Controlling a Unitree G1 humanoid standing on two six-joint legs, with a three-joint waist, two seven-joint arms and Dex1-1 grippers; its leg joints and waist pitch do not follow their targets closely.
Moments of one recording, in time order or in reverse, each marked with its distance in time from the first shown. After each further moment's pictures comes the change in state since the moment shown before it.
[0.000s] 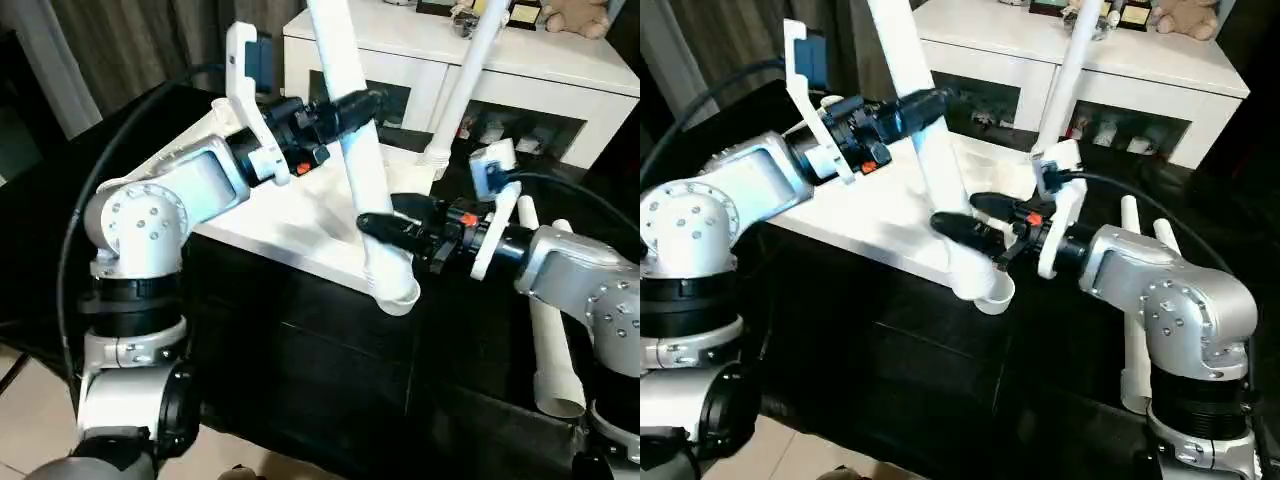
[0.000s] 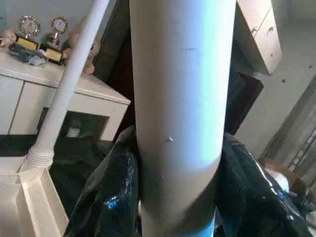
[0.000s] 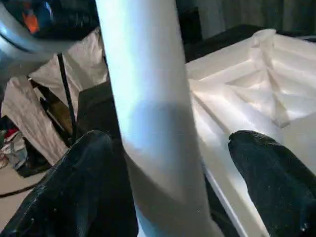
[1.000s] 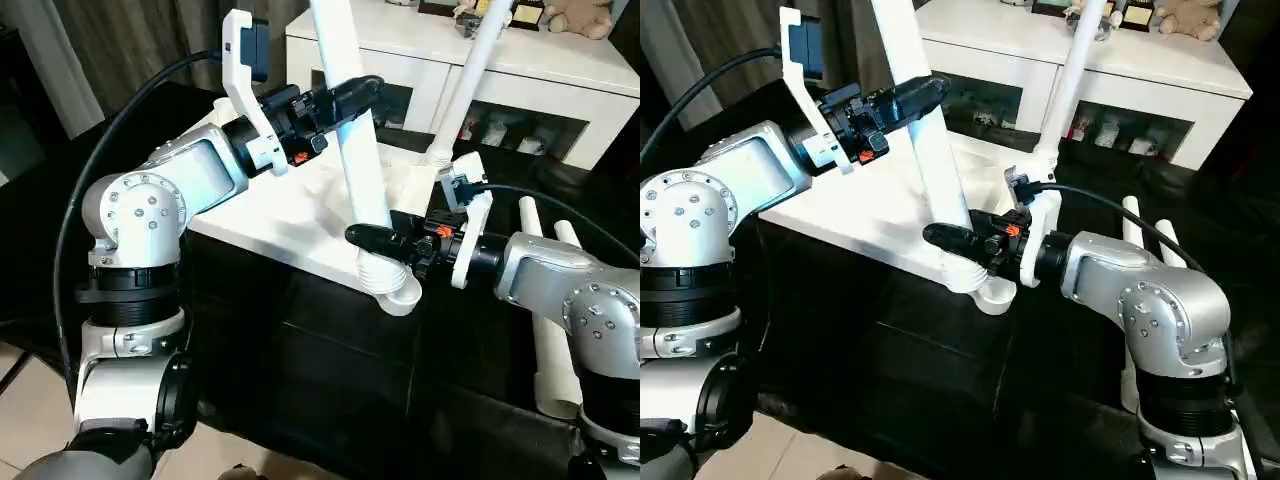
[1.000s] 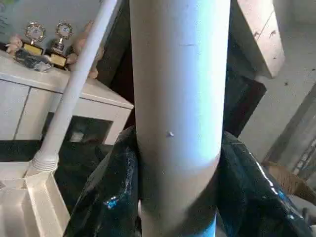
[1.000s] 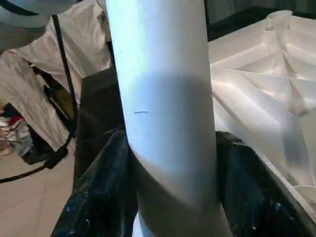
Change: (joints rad) left arm -0.020 0.013 0.006 0.033 -0.011 -0.019 -0.005; right arm -0.001 0.014 0.057 0.031 0.009 -0.020 -0.001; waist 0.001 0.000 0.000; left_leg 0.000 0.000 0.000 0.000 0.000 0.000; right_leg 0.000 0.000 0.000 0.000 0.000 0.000
